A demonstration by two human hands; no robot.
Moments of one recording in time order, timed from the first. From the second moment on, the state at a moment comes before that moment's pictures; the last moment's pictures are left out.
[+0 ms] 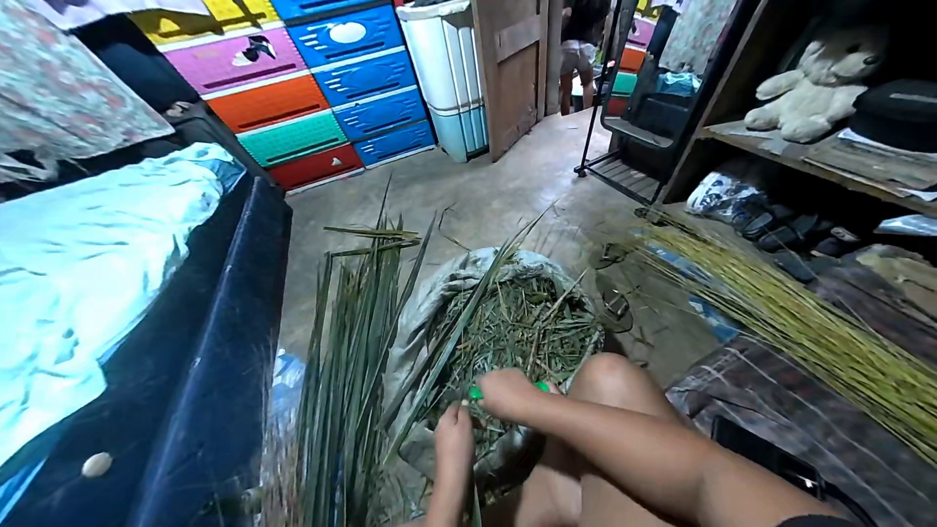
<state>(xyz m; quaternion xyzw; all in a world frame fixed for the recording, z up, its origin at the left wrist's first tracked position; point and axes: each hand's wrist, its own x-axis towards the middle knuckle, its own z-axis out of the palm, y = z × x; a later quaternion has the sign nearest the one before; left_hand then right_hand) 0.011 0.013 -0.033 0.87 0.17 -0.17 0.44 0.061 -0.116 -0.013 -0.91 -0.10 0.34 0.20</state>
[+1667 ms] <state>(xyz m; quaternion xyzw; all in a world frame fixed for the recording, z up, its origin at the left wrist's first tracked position) 0.007 0.009 -0.017 0.88 0.09 -0.20 0.41 0.090 -0.124 -0.018 -0.94 0.03 0.28 0.17</state>
